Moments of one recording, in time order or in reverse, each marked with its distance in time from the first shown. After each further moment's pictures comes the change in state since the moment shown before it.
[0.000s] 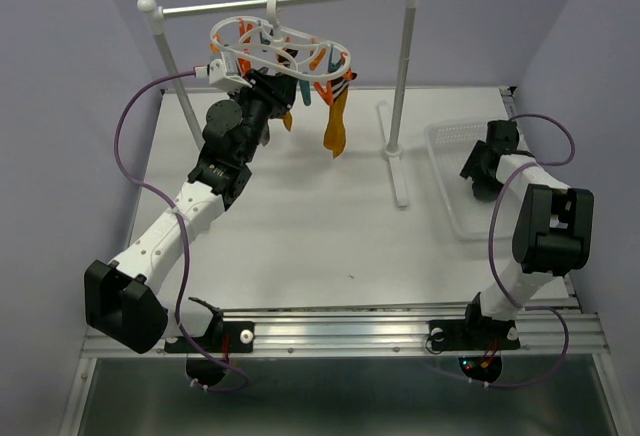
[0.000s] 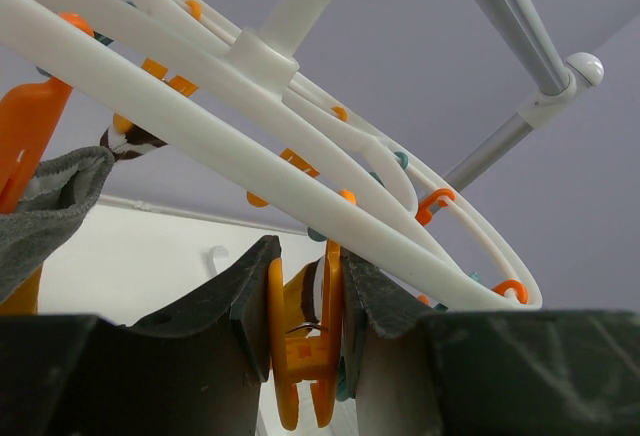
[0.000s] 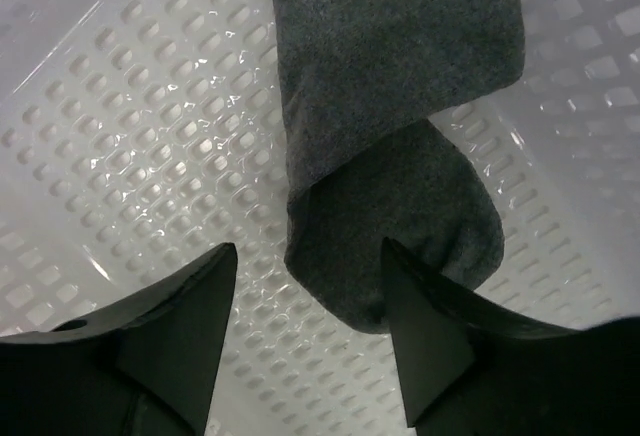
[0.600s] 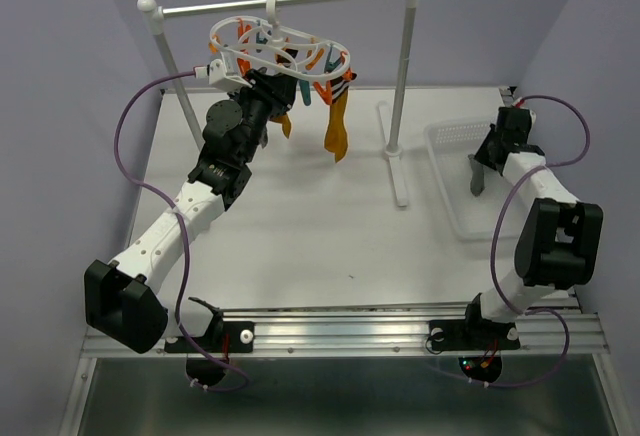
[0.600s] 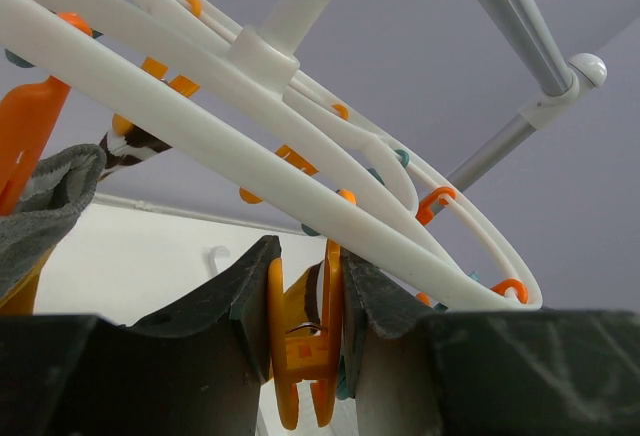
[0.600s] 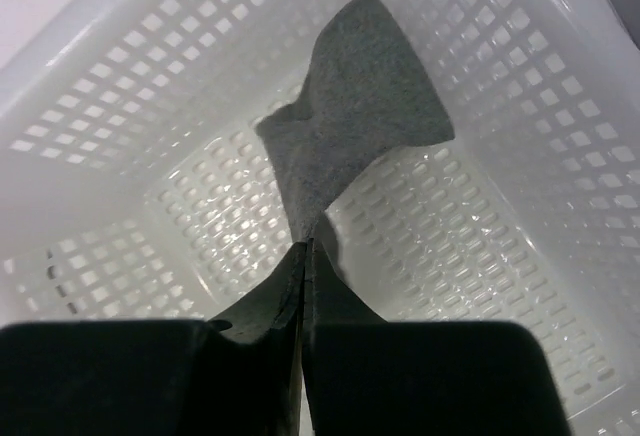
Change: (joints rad) left arm 0.000 0.000 -0.002 0.001 -0.004 0.000; right arm 0.000 -0.071 0.042 0.080 -0.015 -0.007
